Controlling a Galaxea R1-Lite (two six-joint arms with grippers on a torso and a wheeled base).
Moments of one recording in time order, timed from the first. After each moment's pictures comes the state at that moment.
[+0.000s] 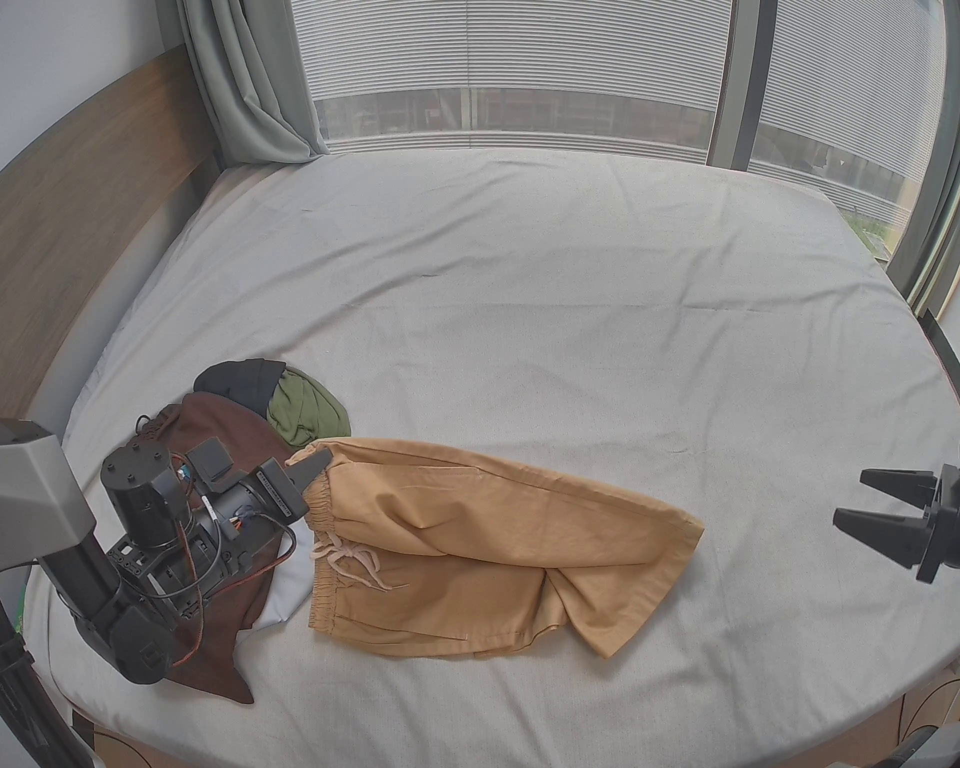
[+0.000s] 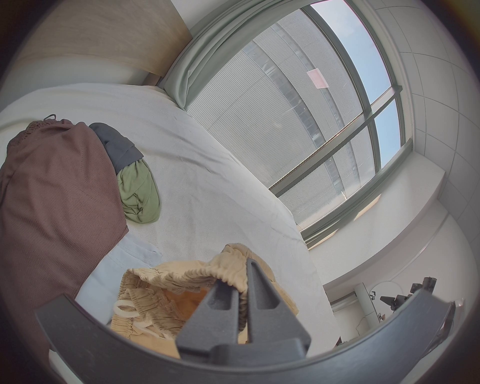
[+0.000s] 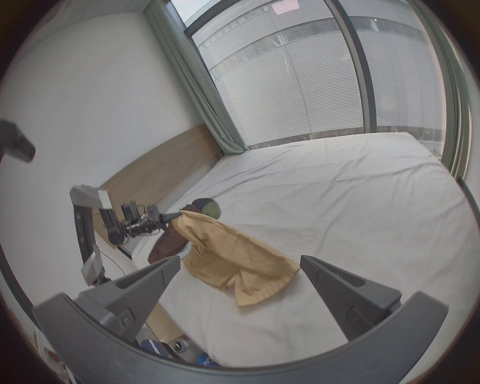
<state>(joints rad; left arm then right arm) -0.30 1.96 -0.34 -1.55 -0.20 -0.70 0.07 0.99 -0.50 -0.15 0.54 0.04</state>
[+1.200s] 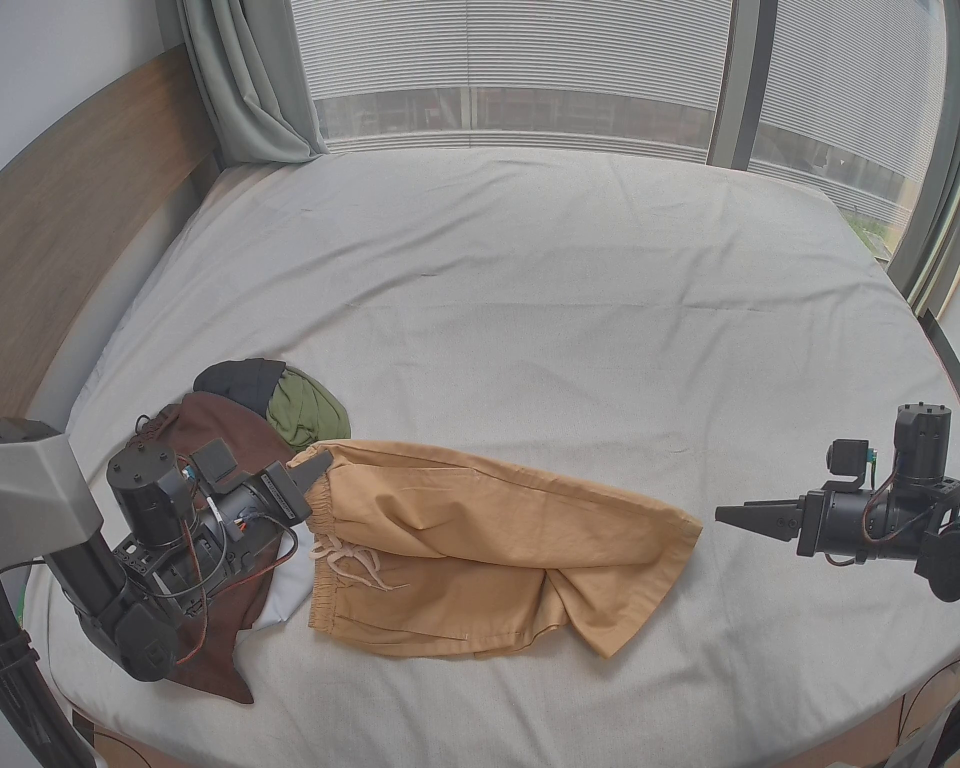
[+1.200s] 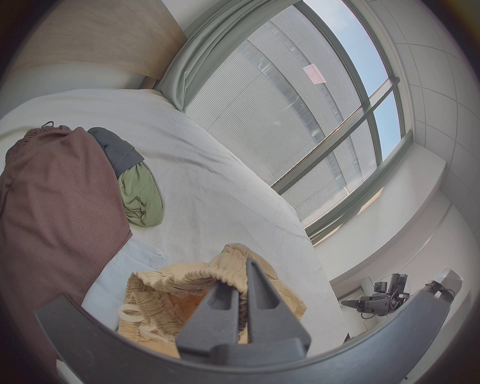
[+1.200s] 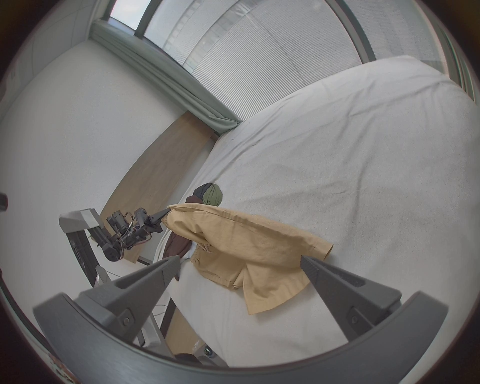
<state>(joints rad) -0.29 1.98 -0.35 -1.55 -0.20 -0.65 0.10 1.61 -0.41 -0.73 0.68 0.25</state>
